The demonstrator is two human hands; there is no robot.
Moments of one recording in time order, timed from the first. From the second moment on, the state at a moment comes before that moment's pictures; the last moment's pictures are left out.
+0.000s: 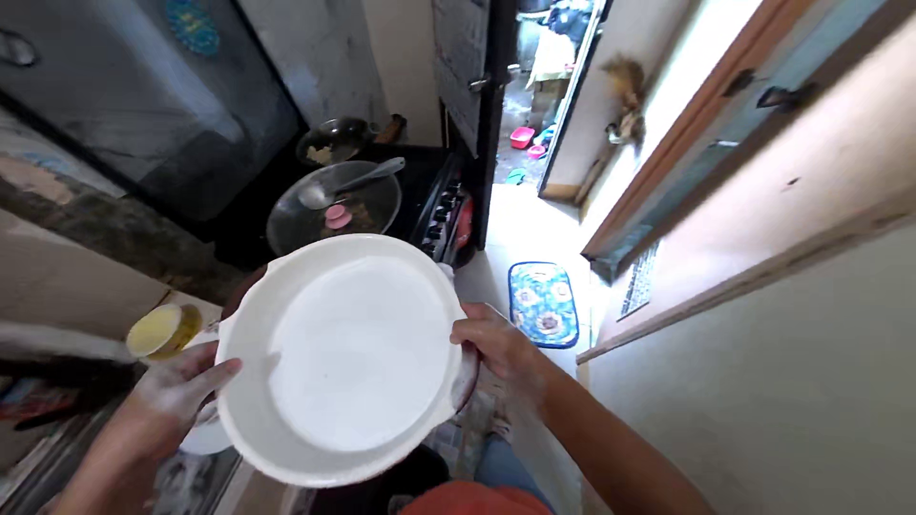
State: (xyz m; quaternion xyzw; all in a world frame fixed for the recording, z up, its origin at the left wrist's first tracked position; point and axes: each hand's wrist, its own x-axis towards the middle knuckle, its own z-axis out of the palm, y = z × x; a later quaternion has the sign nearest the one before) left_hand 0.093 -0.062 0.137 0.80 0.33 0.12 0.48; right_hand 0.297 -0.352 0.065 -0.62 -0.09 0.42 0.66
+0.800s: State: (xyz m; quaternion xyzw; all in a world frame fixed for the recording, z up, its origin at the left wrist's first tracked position) left_hand 0.683 -0.333 -0.014 0.80 0.09 -0.17 0.57; right_hand 0.634 -0.646 -0.034 -0.81 0.25 0.08 0.52
